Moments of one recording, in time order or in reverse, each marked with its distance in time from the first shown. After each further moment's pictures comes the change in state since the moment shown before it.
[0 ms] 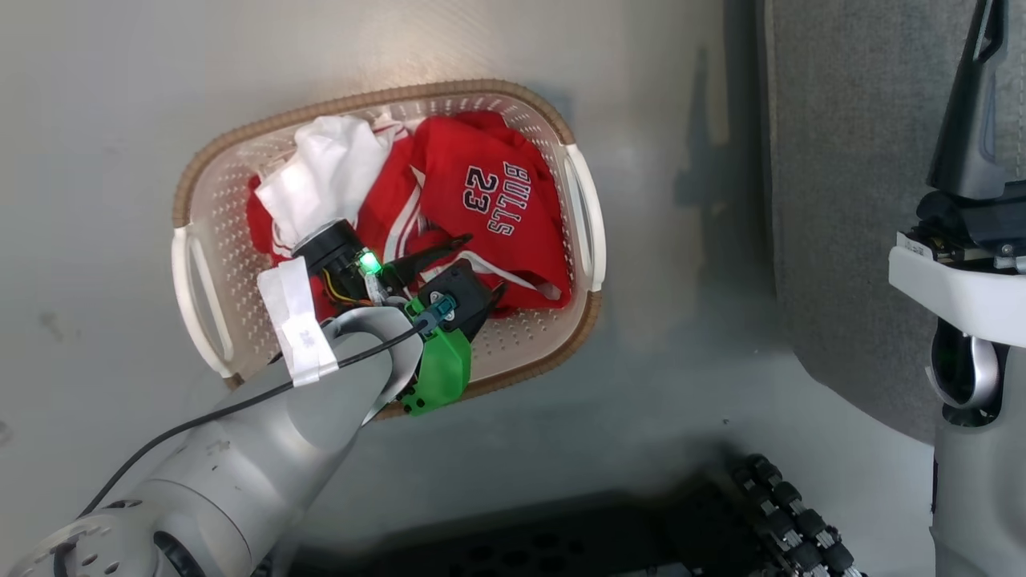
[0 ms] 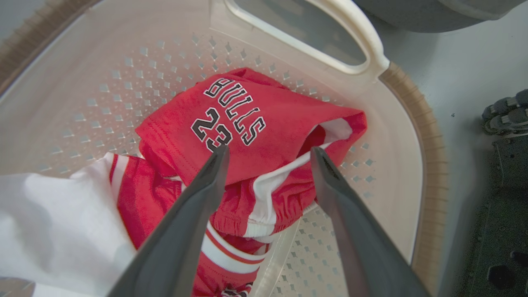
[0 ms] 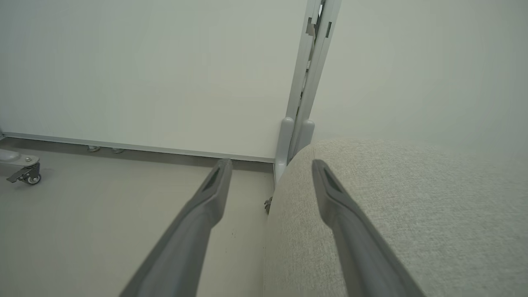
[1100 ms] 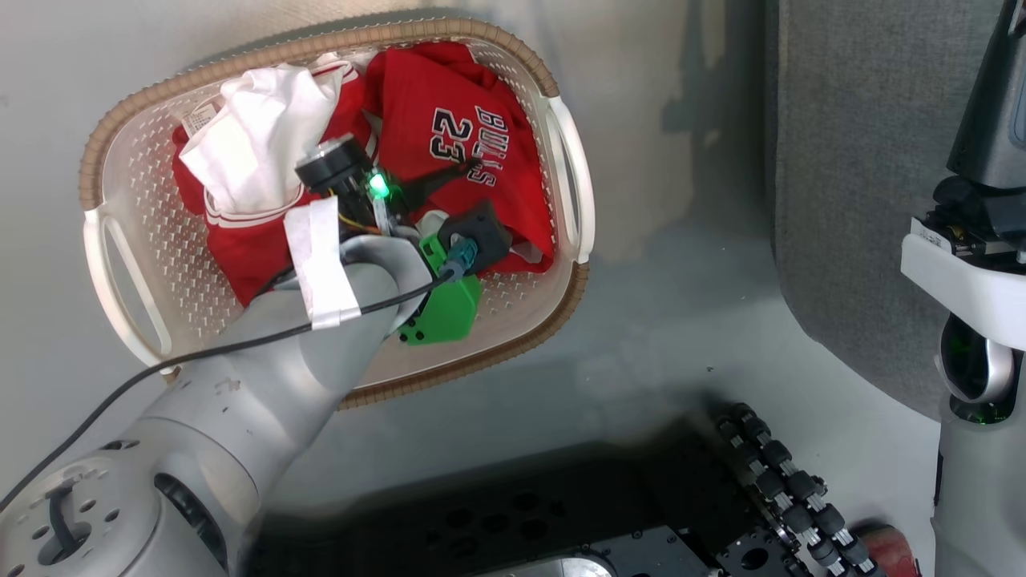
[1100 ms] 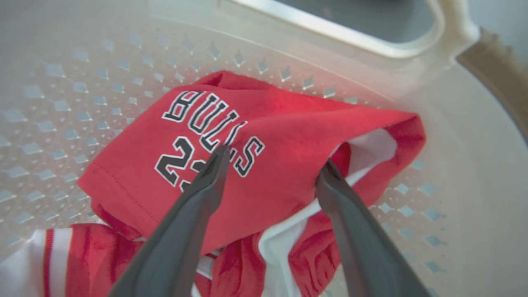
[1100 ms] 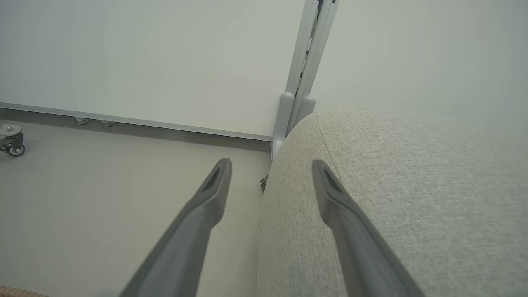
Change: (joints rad) left arm -0.135 -0.043 0.005 0.072 0.150 -0.001 0.000; right arm -0.028 0.014 0.005 -0.067 -0.008 0.000 0.000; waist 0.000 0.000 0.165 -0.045
